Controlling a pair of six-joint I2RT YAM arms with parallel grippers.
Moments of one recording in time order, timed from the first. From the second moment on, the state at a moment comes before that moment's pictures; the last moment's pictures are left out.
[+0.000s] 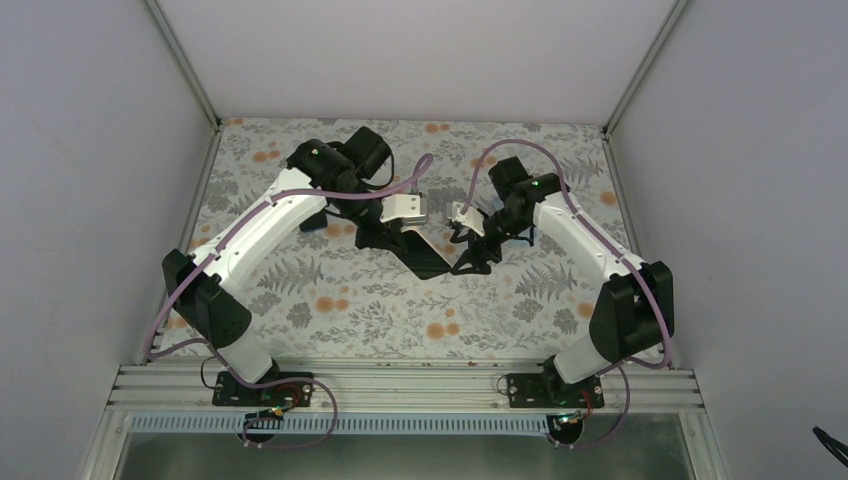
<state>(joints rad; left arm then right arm) -0.66 1.65 1.74 -1.37 0.60 0.76 0.39 1.54 1.27 -1.10 -0.73 -0.98</state>
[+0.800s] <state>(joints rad) -0.62 1.65 1.74 -1.29 0.53 0.76 0.36 1.71 1.46 -1.05 -0.66 -0.80</state>
